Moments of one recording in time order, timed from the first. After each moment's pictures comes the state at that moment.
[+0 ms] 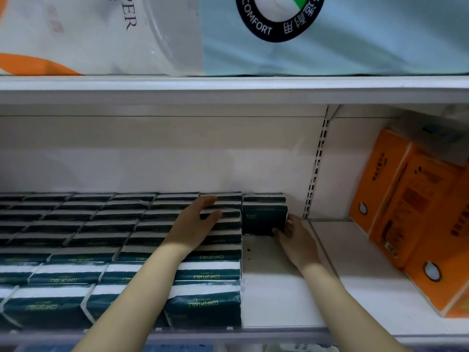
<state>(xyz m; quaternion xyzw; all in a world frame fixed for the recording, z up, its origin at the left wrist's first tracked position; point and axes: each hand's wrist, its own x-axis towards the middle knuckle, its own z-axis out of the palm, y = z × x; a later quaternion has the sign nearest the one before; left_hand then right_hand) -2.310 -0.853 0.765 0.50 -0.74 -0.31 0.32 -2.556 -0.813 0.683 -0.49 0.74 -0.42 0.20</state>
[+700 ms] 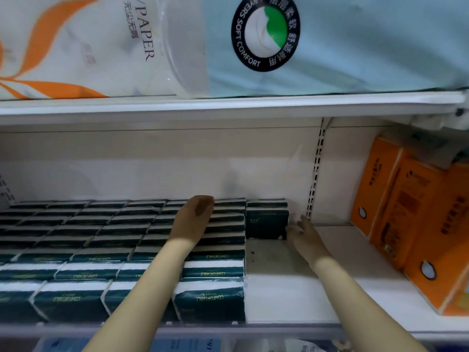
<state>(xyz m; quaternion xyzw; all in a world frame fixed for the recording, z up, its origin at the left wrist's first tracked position) -2.301 -0.841 0.782 0.52 -0.69 -0.30 0.39 -2.559 -0.794 0.715 -0.42 0.70 -0.47 0.34</state>
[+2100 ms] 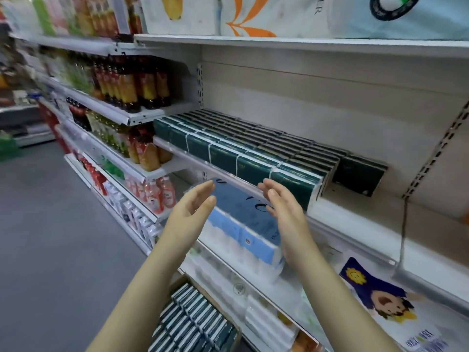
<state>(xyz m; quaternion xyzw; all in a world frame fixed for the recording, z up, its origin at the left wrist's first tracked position) -2.222 -0.478 0.743 0.60 -0.46 -0.28 0.60 -2.392 -0.560 0.748 -0.60 0.35 -0.46 0.55</state>
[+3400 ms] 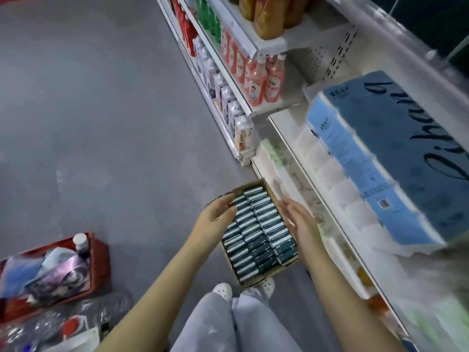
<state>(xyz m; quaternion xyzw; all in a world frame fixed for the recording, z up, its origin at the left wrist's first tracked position) -2.024 -0.413 0.497 0.75 -0.13 -0.41 0.51 -2.160 -0.563 0.470 -0.56 0.46 -0.13 0.68</state>
